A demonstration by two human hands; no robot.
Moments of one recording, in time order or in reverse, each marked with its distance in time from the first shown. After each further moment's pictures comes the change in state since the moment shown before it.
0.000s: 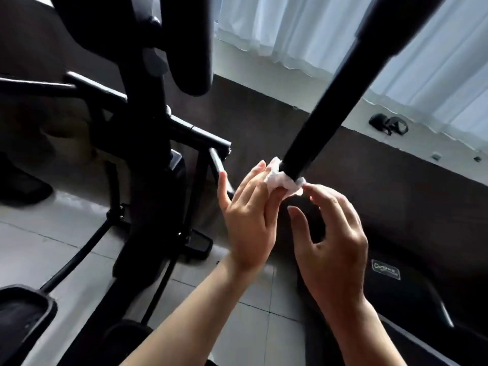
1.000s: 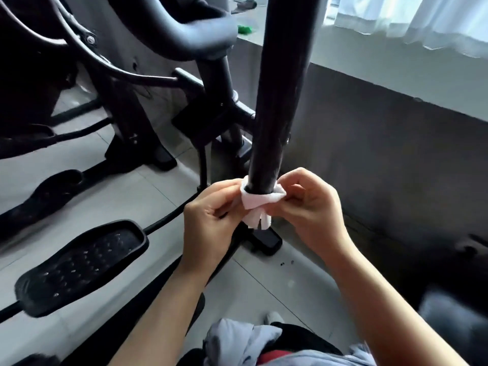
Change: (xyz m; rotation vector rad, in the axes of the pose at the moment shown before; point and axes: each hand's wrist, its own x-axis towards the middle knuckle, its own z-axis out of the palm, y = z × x) left_hand -0.026 0.012 -0.028 0.010 -0.005 -0.438; right_hand 0.033 0.103 0.083 1.162 -0.722 0.200
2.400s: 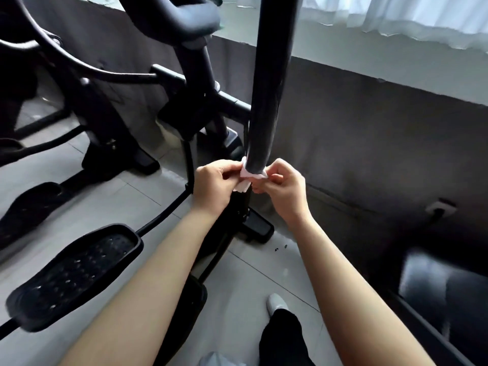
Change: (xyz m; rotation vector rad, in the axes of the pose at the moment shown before) left_hand 0.027 -0.039 -0.008 0.304 -0.148 0.000; right_hand -0.013 0.053 0.034 0.003 0.266 0.168
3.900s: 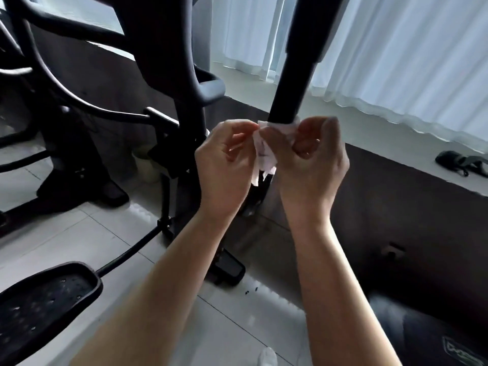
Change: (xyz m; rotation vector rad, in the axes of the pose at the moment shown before) left_hand 0.037 0.119 -0.032 -0.604 0.278 0.231; right_hand -0.007 -0.175 0.022 -0.356 0.560 -0.631
